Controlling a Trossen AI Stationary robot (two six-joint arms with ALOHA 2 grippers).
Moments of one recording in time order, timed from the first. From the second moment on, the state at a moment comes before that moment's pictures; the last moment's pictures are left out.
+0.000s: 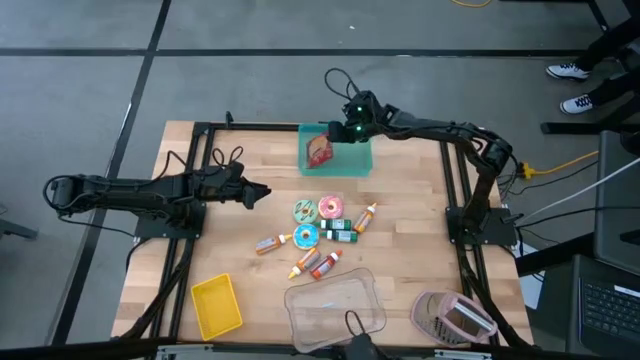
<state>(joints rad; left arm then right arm) 0.17 0.69 0.30 -0.02 -0.12 -0.88 -0.58 1.83 1.30 -0.14 -0.36 0.76</state>
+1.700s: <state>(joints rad) 0.16 0.82 0.64 -0.31 0.12 -0.35 -0.17 1.72 1.30 0.75 -0.45 0.94</state>
